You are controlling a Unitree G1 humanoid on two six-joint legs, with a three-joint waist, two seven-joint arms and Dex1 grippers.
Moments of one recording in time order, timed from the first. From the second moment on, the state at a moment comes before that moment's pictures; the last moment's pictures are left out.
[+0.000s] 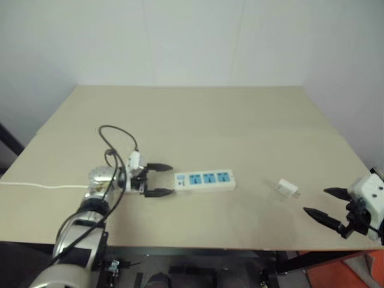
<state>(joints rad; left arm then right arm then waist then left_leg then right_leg) -0.85 0.44 -0.06 1.14 -0.31 -0.47 -1.61 0.33 -0.88 -0.66 -0.51 0.42 0.56 0.91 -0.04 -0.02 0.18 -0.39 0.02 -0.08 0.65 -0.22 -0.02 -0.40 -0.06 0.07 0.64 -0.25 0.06</state>
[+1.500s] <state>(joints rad) -0.93 0.31 0.04 1.33 0.00 -0.55 -1.38 0.44 -0.83 -0.71 -0.58 0.39 0.58 0.81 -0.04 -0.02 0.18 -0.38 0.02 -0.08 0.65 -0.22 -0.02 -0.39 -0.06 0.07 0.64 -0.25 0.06</state>
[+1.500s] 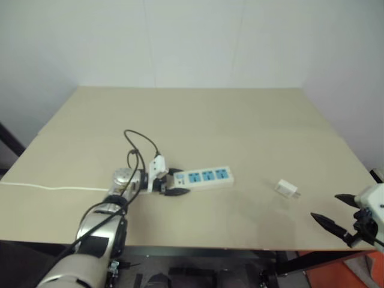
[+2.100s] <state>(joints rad) -0.94 0.31 0.01 1.31 0.03 -0.54 -1.47 -0.47 -1.28 0.00 -0.38 0.51 1.17 0.88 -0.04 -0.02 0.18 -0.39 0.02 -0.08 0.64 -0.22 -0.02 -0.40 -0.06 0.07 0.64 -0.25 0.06</state>
